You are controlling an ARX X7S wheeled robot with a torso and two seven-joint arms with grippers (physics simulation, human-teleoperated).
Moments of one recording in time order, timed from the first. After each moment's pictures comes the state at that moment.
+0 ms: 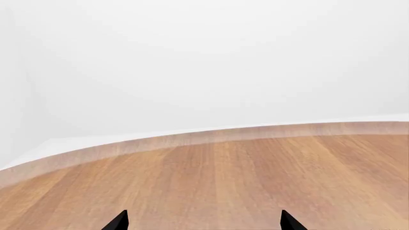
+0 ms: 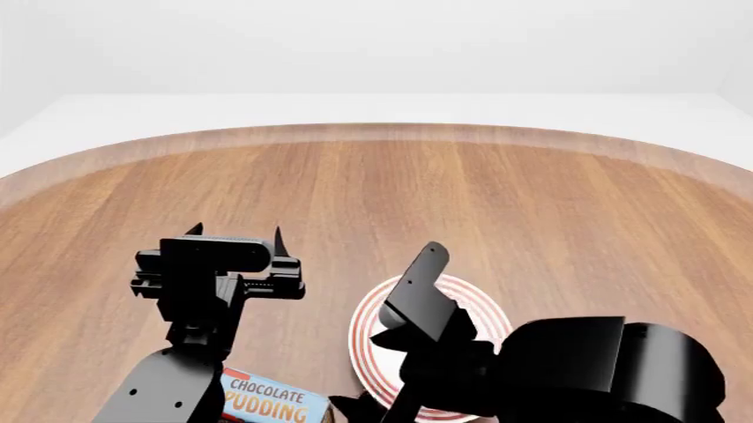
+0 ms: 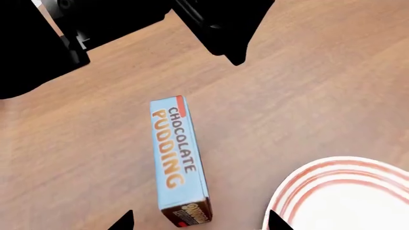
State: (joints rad) left arm -0.32 -0.23 0.16 0.37 -0.22 -0.62 -0.22; right arm 0.76 0.44 -0.51 -0.47 1.05 1.39 -0.08
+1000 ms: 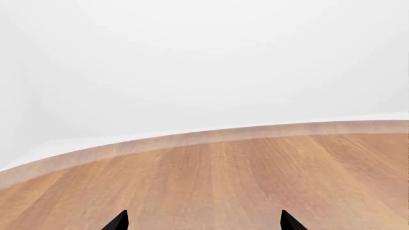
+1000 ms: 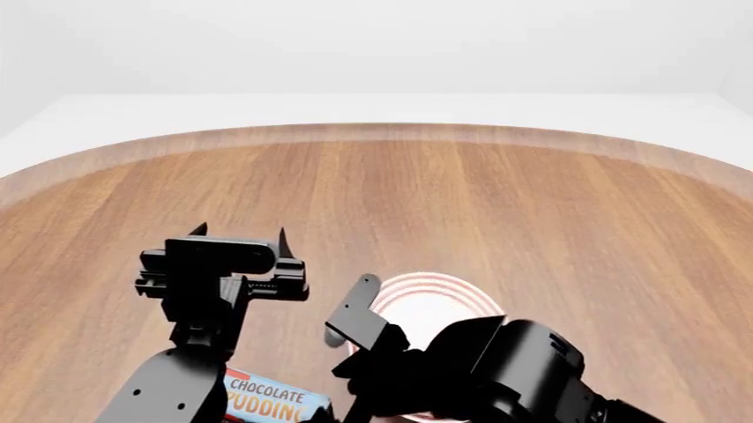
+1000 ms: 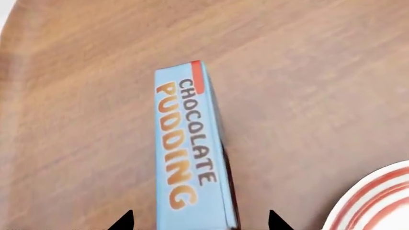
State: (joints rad) left arm -0.32 -0.24 0.18 0.37 -0.24 -0.62 -0.24; right arm 0.82 0.28 -0.86 -0.06 0.80 1.14 -0.30
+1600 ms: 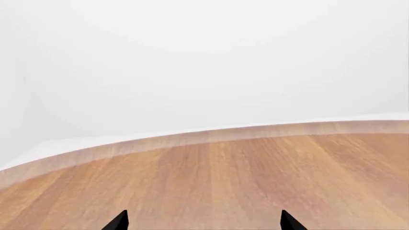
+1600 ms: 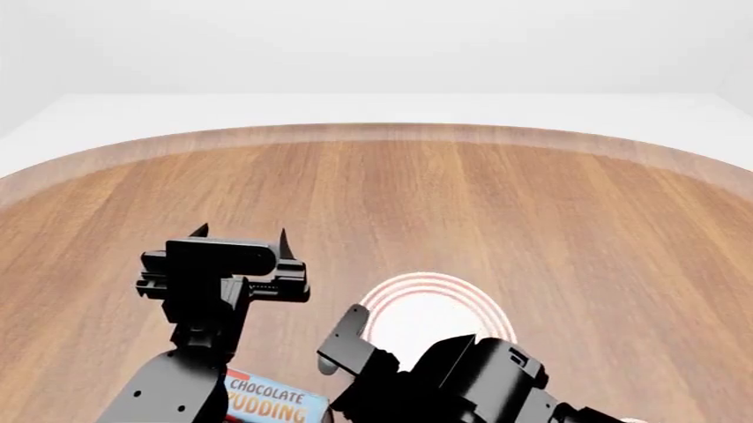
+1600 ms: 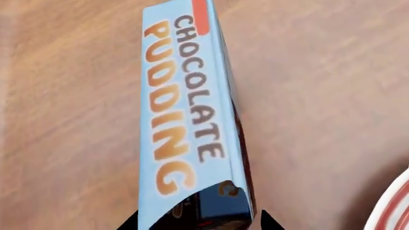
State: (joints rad) left arm -0.32 -0.25 0.19 0.37 -0.25 -0.61 -0.25; right arm 0.81 0.23 -0.99 0.14 0.72 1.05 -0.39
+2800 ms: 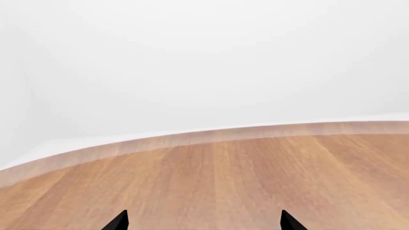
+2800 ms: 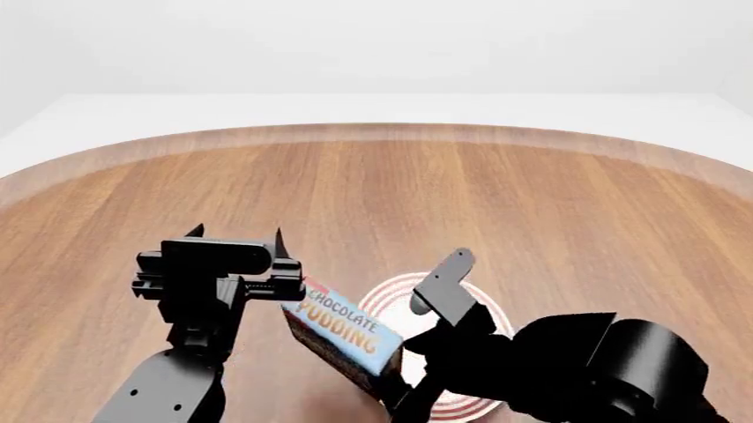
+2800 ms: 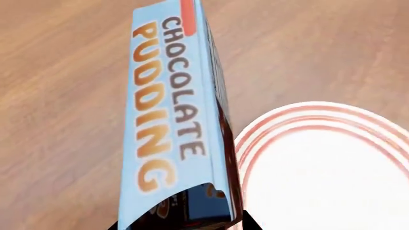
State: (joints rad) left arm -0.32 -0.27 0.19 0.36 -0.28 -0.59 -0.27; right arm 0.76 0.51 -0.63 -0.25 0.98 1.24 -0.06
